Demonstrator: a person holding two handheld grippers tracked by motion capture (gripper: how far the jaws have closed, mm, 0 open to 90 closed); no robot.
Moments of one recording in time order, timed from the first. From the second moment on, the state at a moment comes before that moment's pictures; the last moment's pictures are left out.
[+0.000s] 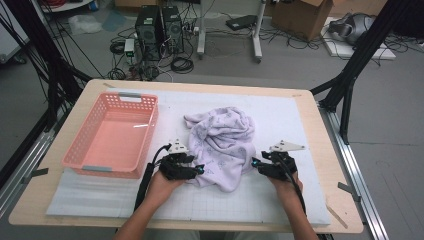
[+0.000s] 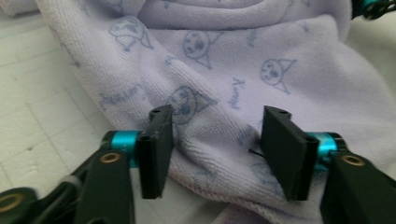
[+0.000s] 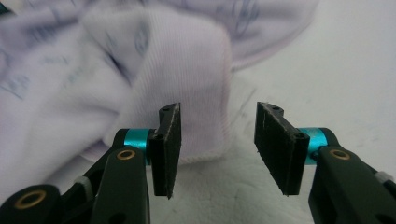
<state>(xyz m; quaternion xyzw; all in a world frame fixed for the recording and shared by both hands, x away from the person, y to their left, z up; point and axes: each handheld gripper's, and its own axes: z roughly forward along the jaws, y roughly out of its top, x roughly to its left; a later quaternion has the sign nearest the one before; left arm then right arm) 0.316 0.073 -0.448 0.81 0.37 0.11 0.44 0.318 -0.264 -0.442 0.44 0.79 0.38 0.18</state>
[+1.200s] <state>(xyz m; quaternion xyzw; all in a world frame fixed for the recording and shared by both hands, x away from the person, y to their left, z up) 0.328 0.097 -0.431 0.75 0.41 0.10 0.52 0.319 -0.261 -0.439 0.40 0.81 0.40 0.14</state>
